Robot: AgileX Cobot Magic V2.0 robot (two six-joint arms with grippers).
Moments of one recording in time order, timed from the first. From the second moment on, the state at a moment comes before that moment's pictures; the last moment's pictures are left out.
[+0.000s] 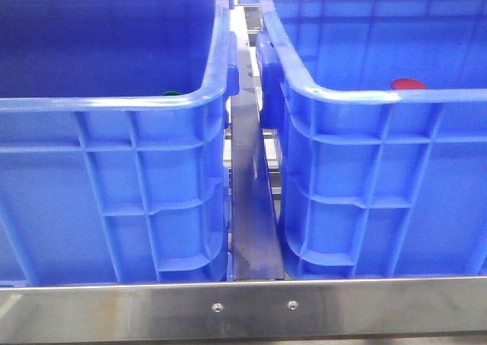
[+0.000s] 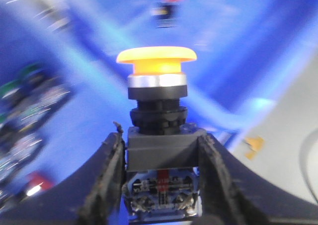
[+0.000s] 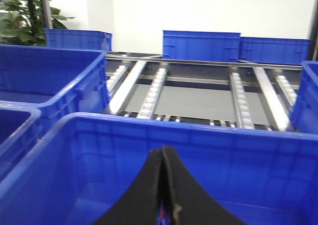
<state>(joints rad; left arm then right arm) -0.97 1.15 -1.17 0.22 0.76 -0.18 -0.05 0.62 -0.51 1.81 0.21 -1.82</state>
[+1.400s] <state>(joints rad) -1.01 1.15 -1.17 0.24 0.75 -0.18 0.31 1.25 -0.82 1.76 0.99 -1.10</state>
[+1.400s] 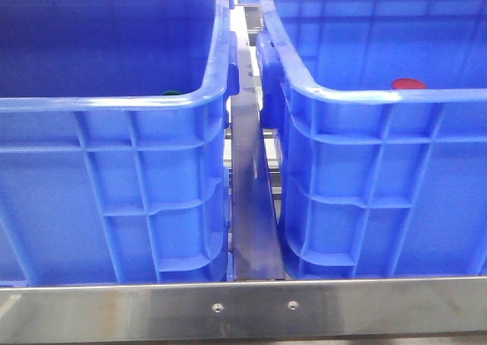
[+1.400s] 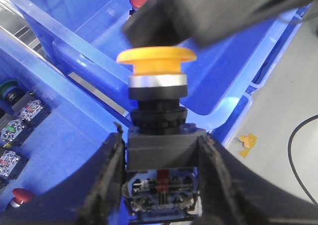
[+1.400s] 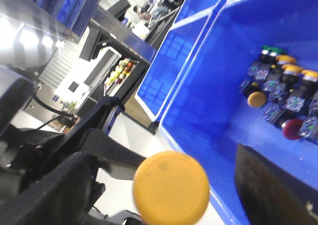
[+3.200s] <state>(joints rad) -0.27 0.91 -0.86 0.35 0.69 -0.44 -0.16 1.18 -0.85 1.63 0.96 -1.16</state>
